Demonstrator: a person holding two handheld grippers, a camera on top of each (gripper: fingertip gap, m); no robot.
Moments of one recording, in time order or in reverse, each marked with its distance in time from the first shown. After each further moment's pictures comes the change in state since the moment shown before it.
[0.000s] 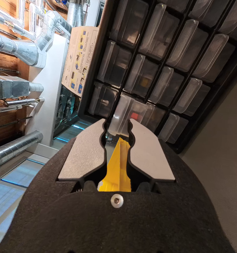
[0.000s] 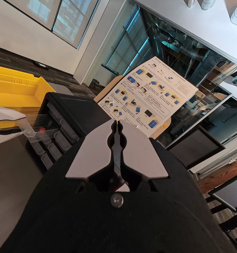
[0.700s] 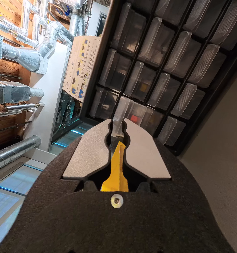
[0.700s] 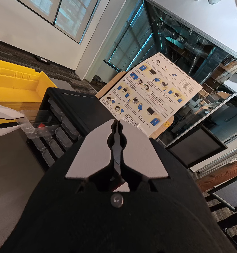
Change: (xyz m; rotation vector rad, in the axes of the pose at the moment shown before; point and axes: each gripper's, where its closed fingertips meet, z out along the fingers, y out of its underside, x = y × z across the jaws) left arm -0.001 -0.005 -0.005 0.050 0.006 -0.010; right arm -0.003 0.005 0.002 -0.028 -0.020 -0.012
